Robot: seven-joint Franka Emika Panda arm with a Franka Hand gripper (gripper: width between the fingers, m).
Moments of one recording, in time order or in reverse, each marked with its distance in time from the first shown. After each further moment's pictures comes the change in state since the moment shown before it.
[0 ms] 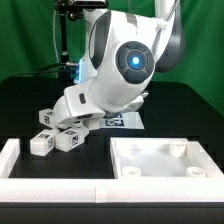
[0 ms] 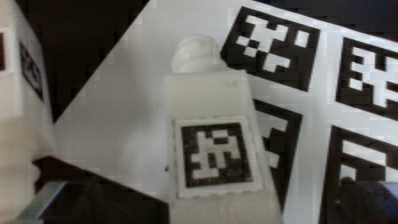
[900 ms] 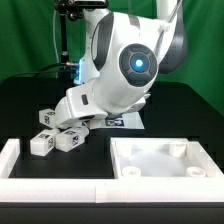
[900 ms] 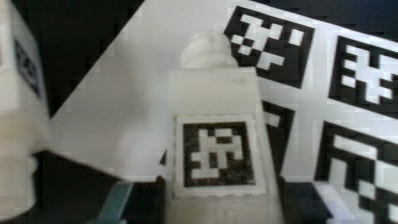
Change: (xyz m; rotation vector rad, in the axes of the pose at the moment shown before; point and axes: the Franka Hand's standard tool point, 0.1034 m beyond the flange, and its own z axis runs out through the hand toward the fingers) arm 0.000 -0.003 -0.012 0.001 -0.001 0.001
